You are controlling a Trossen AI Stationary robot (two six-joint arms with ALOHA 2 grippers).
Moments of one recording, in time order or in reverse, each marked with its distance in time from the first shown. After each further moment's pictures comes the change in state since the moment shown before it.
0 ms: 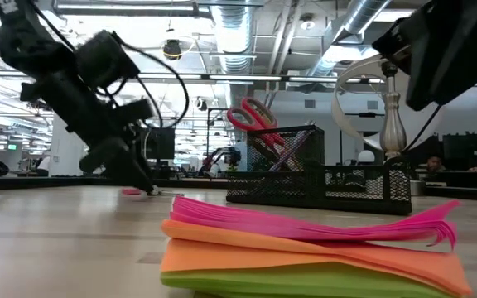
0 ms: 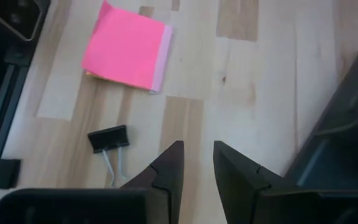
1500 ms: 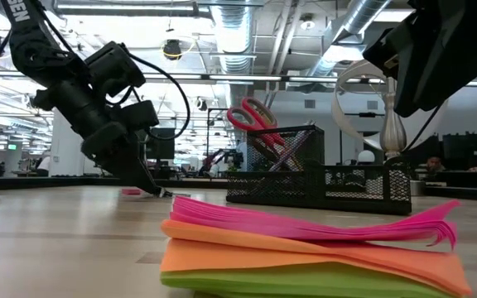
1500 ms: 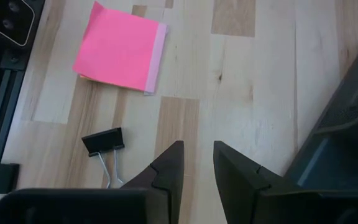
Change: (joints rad) left arm 0.128 0.026 0.000 0.038 0.345 -0.111; right arm -0.043 0.000 0.000 0.000 -0.053 0.000
